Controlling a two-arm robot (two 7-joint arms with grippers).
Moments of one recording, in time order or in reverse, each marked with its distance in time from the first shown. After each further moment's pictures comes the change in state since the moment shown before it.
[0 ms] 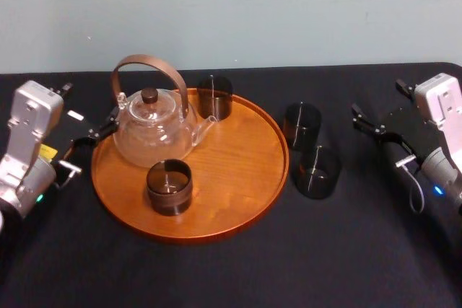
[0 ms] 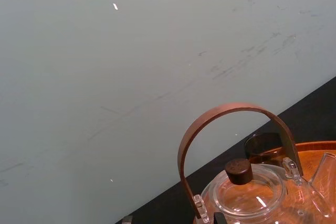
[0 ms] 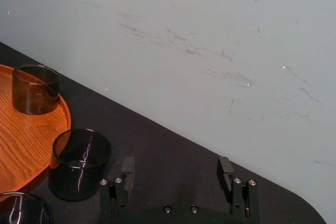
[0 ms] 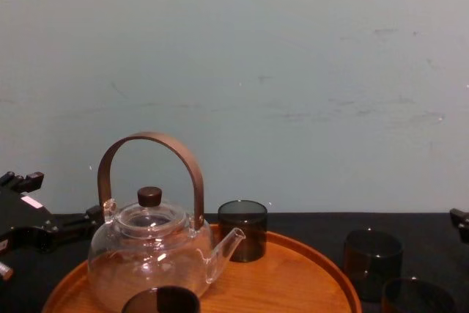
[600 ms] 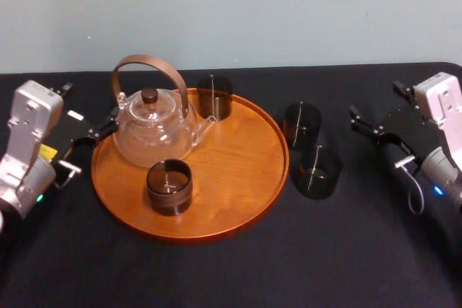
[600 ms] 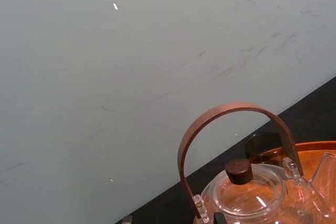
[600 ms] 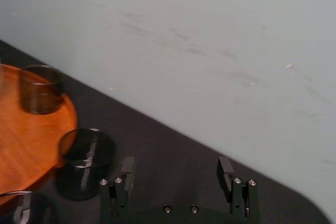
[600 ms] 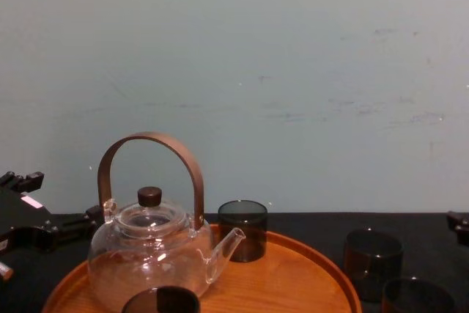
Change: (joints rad) left arm 0.000 0.000 0.000 0.000 0.000 0.000 0.000; right arm 0.000 0.000 0.002 -0.001 0.005 0.003 0.010
